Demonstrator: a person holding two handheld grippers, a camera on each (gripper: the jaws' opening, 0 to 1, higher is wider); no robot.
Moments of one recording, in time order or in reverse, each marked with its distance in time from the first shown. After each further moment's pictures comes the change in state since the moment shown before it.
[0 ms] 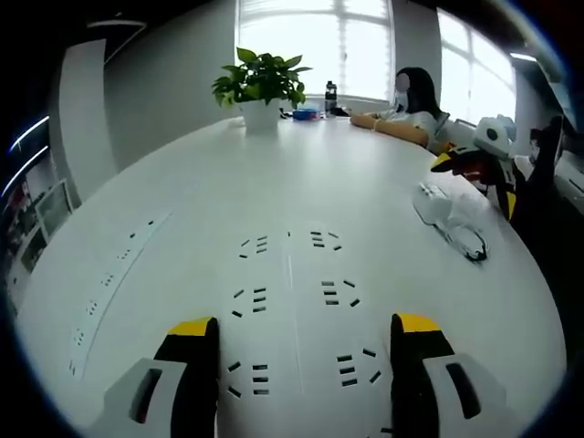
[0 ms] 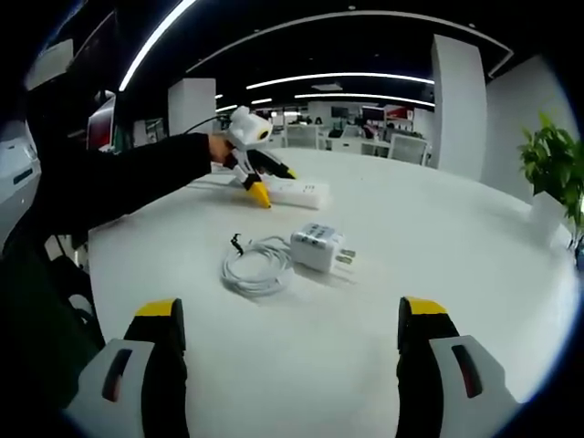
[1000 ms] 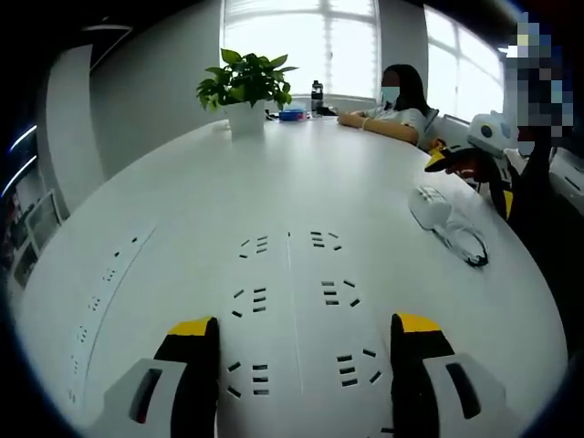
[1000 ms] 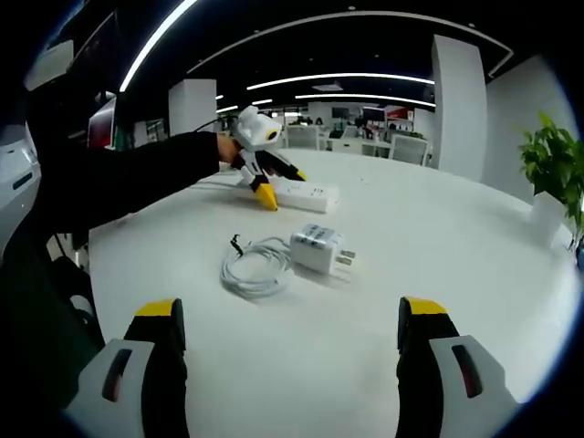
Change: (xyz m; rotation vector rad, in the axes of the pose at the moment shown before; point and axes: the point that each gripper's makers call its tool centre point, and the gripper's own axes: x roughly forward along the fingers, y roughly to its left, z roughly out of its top) left arm 0.010 0.005 0.013 0.047 -0.001 -0.053; right arm 0.002 0.002 0.002 0.001 -0.002 0.005
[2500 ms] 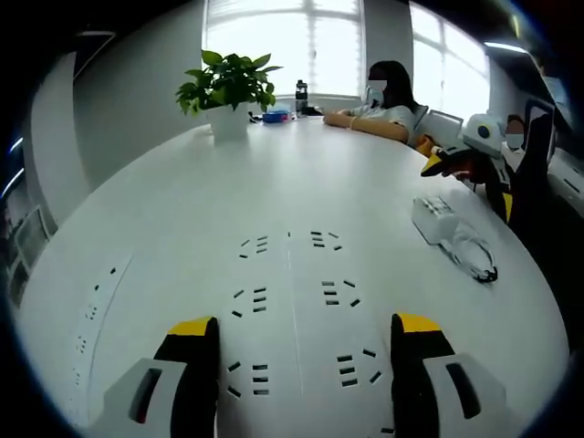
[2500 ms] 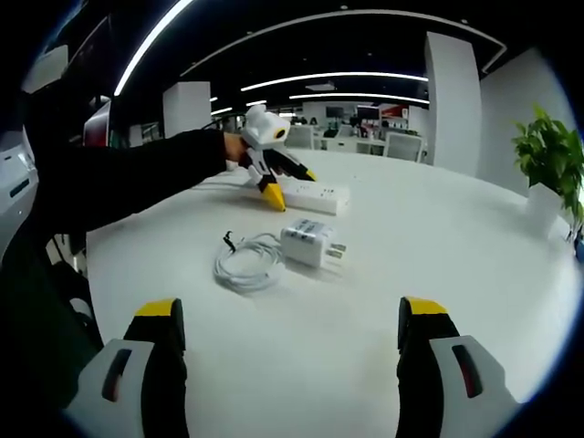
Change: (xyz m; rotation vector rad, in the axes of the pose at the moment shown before) left arm 0.035 -0.004 0.029 0.047 0.008 -0.054; right arm -0.005 -0.009 -0.007 0.026 -0.004 -0.019
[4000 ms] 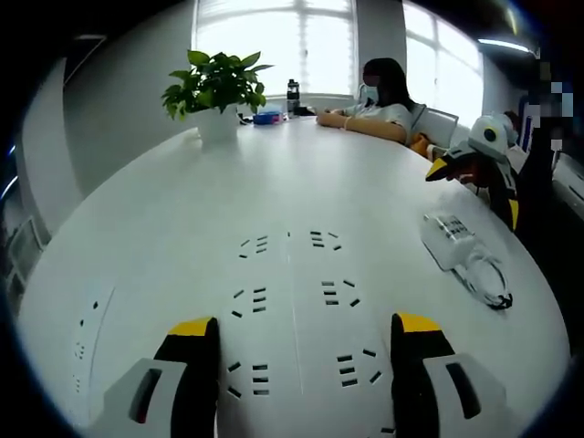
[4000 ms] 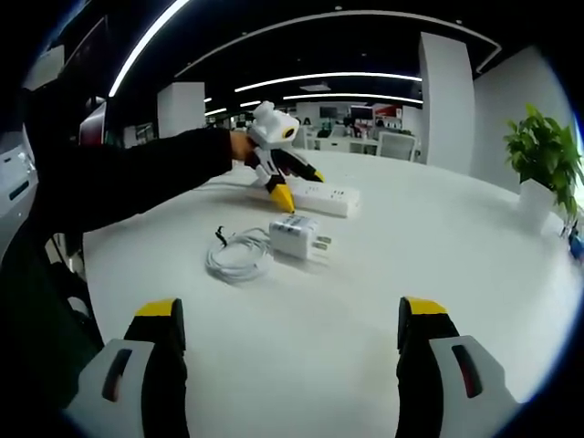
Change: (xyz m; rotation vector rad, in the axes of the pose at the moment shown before) left arm 0.026 -0.006 0.025 0.030 0.001 -0.028; right arm -0.012 -0.011 -0.006 0.008 0.000 -0.030
